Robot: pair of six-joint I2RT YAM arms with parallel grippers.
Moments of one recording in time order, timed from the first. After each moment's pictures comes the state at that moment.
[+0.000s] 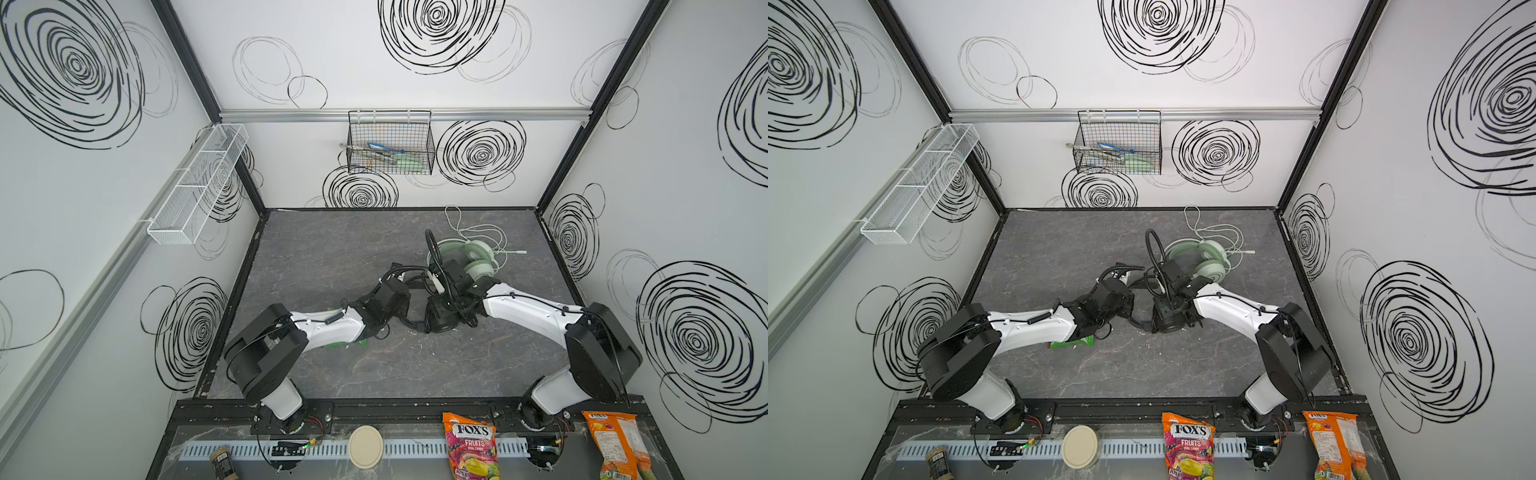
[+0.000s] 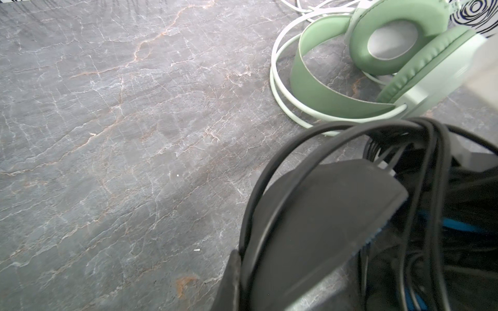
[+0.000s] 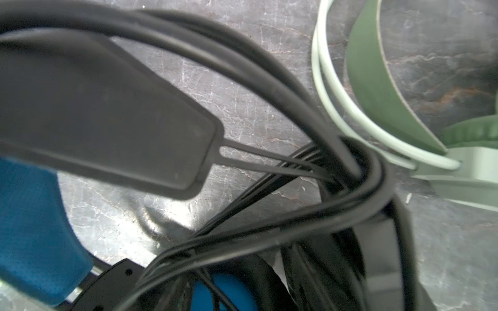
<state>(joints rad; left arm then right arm) -0.82 1.61 0.79 0.12 -0.27 -0.40 0.70 1.54 0.94 -0.50 0.13 0.20</state>
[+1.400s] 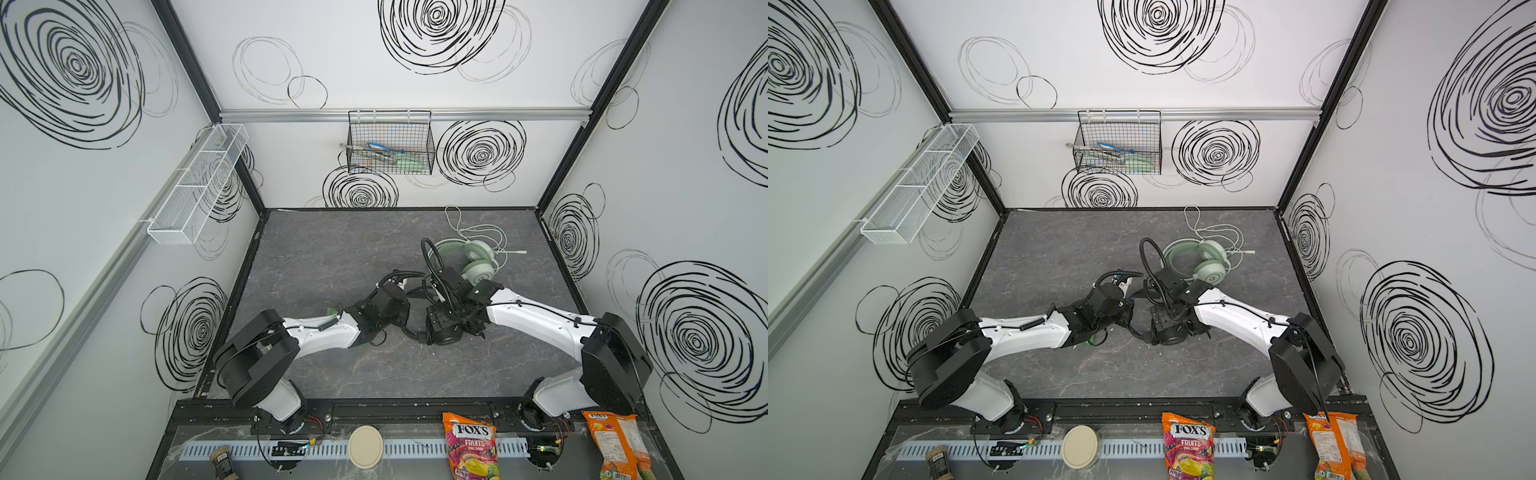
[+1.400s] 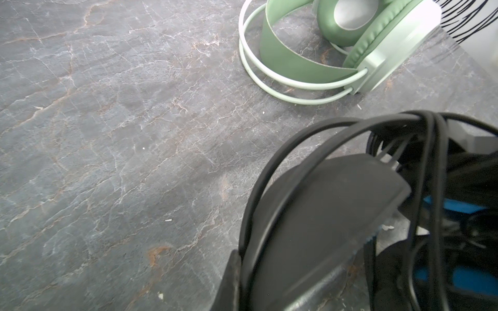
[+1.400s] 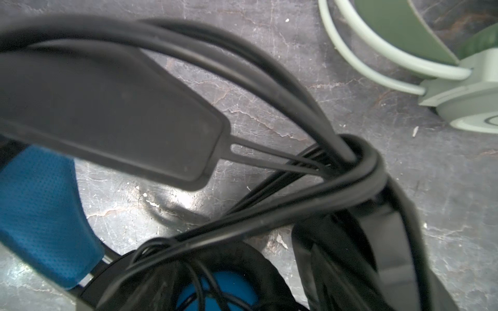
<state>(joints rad) -0.83 1.55 0.73 0.10 -0.16 -0.41 0.79 1.47 0.96 -0.69 0.15 0.34</state>
